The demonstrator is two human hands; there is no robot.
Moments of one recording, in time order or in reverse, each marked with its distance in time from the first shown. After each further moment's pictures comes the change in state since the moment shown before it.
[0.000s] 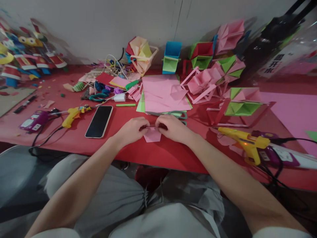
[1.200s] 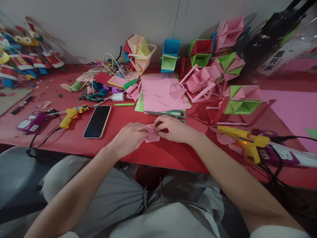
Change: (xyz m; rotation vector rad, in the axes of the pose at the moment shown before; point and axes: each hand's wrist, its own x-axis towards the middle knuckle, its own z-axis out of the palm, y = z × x) left_hand -0.026 0.017 -0.003 0.347 -0.079 0.208; right_hand -0.006 0.001 -0.009 0.013 -0.122 -0.124
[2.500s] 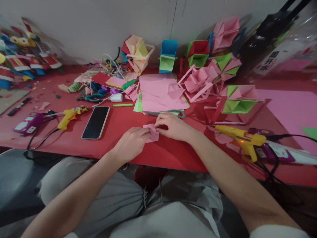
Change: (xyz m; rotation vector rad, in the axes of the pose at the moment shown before) left_hand -0.001 0.017 0.015 0.063 0.054 -0.026; right_hand 0.000 0.005 -0.005 -0.024 0.025 0.096
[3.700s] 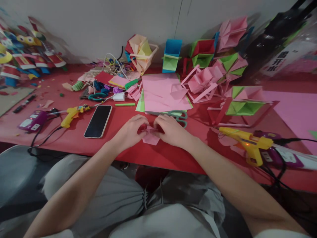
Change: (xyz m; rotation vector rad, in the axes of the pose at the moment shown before) left_hand 0.014 -0.027 -0.008 -0.423 0.180 -0.203; right_hand 0.004 -0.024 0.016 -0.058 0.056 0.110
